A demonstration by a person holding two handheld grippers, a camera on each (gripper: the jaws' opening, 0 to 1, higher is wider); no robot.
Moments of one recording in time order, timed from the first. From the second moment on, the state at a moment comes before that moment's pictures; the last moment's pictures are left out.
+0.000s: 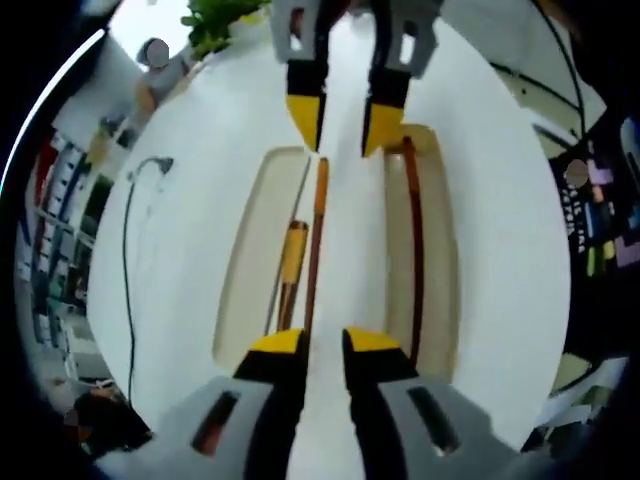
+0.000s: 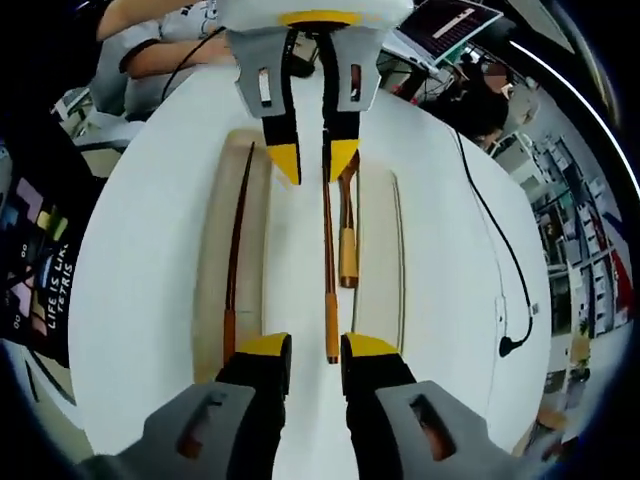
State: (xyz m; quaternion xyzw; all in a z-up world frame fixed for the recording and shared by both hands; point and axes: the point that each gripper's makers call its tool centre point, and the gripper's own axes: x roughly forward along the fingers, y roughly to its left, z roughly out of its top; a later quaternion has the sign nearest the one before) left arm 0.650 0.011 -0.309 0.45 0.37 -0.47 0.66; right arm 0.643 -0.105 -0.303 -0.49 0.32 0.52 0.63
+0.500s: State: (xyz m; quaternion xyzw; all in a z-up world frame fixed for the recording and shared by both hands) left arm 0.660 0.002 -0.333 0.44 0.39 -0.48 0.65; right arm 0.648 -0.107 -0.325 -0.45 0.35 0.54 0.62
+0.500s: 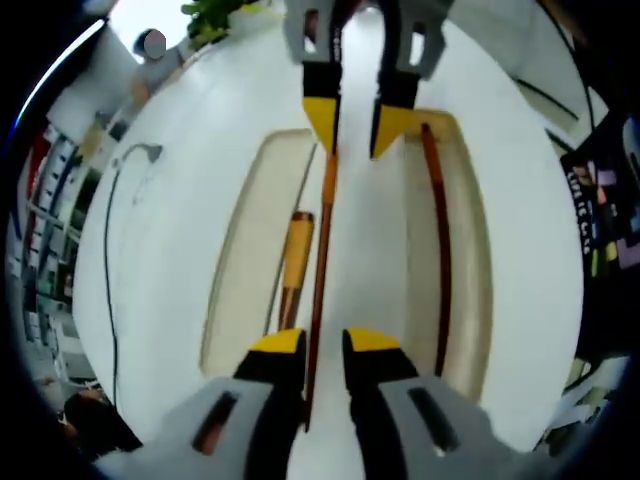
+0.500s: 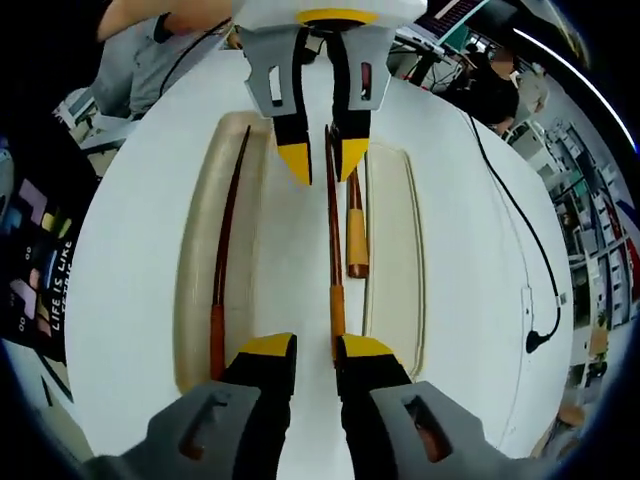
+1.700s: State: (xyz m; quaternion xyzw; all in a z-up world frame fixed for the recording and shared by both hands) left arm 0.657 -0.007 -0.338 0.34 0.46 -0.50 0.65; right arm 0.656 -0.094 -0.338 -0.43 0.45 0.56 0.55
